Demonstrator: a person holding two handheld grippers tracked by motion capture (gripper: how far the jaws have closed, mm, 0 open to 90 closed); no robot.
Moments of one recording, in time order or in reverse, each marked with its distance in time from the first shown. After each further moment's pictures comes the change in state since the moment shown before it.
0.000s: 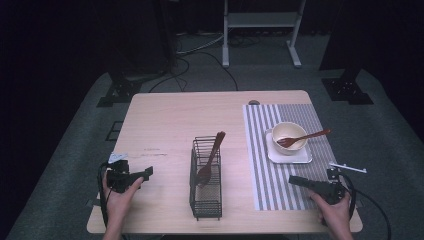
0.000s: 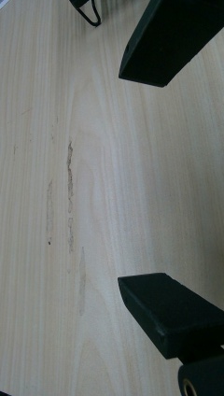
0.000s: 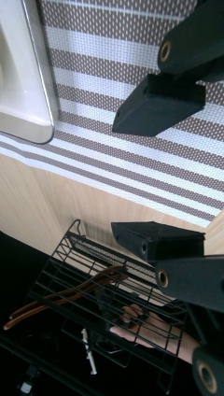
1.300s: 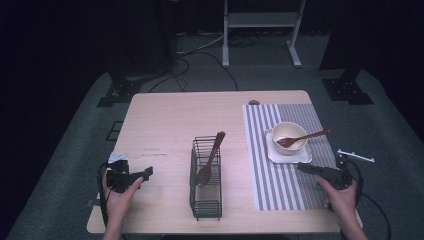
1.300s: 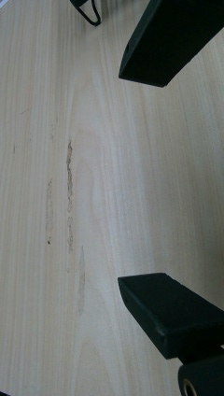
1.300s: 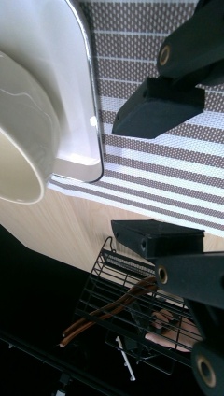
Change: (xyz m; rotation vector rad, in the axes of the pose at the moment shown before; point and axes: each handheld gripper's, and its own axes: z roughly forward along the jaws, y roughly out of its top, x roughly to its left) left arm 0.001 0.000 0.000 0.003 0.000 -0.002; right arm -0.024 0.037 -0.010 -0.040 -0.030 0.086
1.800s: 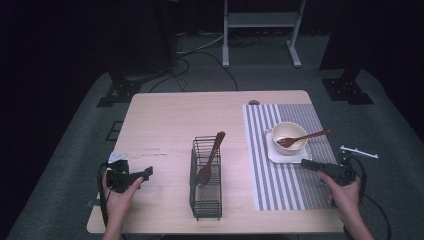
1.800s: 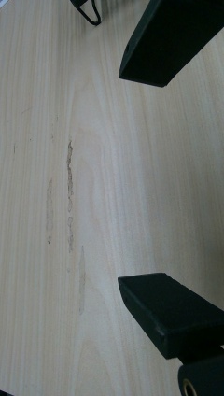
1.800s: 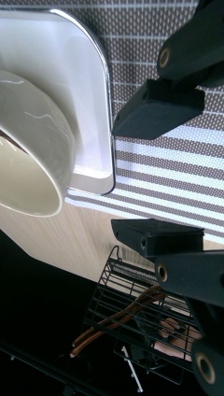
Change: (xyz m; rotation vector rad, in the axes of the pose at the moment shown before) left arm 0.000 0.000 0.000 -0.001 0.002 0.001; right arm -0.003 0.012 -0.005 -0.003 -0.033 0.002
